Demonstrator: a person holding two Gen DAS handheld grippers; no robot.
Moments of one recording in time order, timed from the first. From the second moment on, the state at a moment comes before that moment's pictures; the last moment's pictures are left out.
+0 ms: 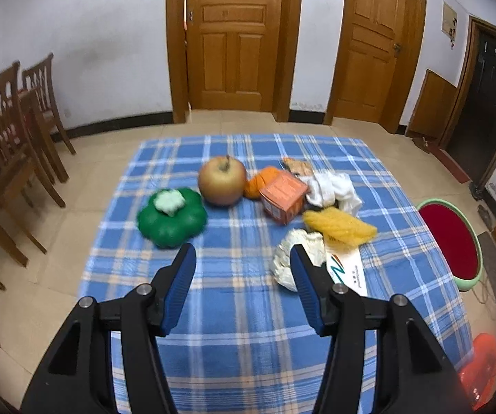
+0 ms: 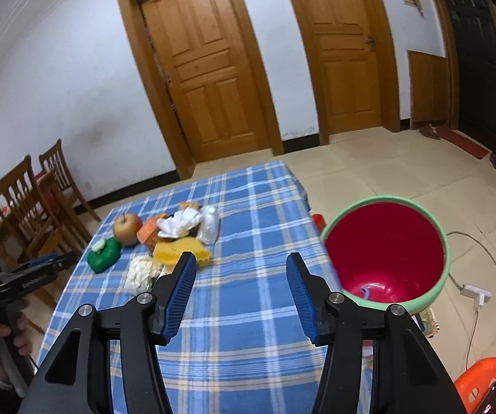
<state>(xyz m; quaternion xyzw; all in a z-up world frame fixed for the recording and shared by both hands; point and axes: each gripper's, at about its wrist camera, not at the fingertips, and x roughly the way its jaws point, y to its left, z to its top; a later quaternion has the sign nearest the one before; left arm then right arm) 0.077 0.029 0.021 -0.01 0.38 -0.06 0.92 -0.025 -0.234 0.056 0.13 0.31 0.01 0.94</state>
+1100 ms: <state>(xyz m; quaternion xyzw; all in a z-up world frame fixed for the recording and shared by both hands) 0.132 -0.008 -0.055 -0.06 0.44 -0.17 0.88 0.070 -0.187 0.006 0.12 0.41 0.02 0.91</state>
